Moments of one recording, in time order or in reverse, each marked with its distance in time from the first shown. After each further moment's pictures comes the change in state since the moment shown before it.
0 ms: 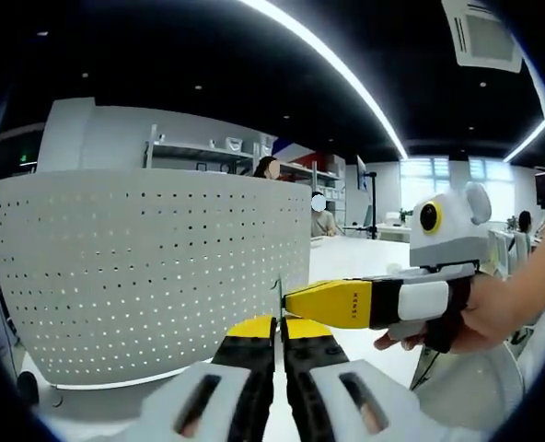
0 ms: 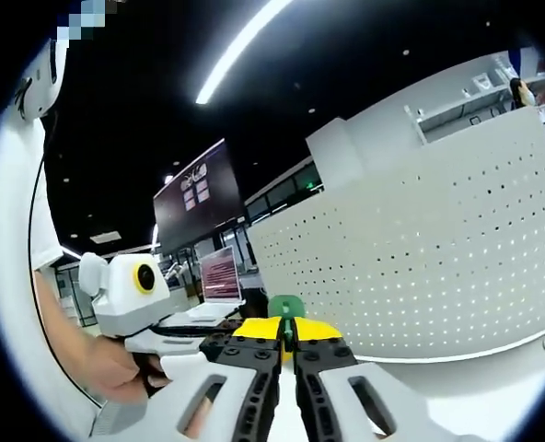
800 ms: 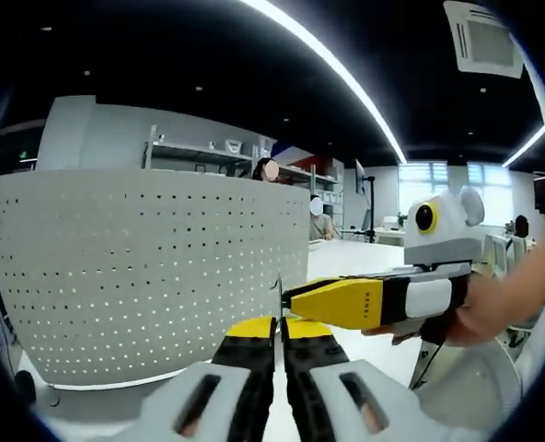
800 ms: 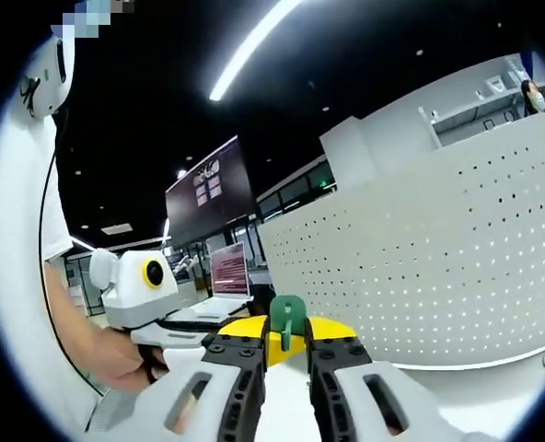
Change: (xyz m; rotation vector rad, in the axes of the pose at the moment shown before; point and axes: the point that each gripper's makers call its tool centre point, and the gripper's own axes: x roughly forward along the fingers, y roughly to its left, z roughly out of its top) left arm 0.001 -0.001 0.003 -0.007 -0.013 -0.008; right arm -0.002 0.005 0.004 -0.046 0.026 0.055
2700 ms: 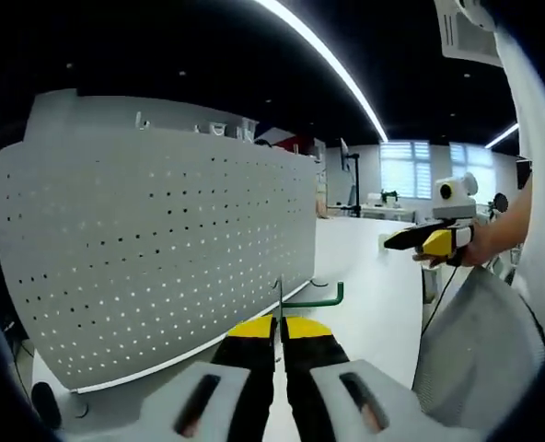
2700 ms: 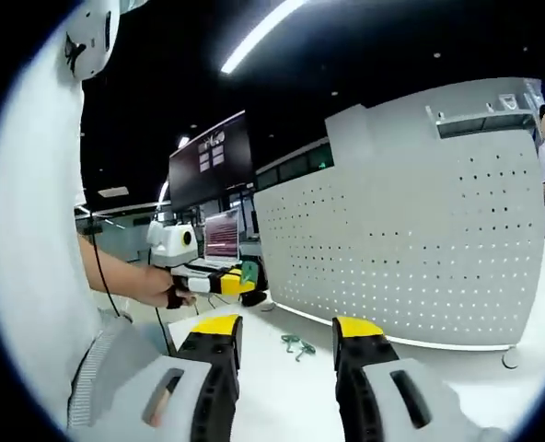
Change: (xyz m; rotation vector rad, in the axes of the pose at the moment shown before) left arm -0.044 0.077 -0.045 0.050 0.088 -0.094; right arm -0.067 -0.016 -0.030 -0.119 0.111 -0.023
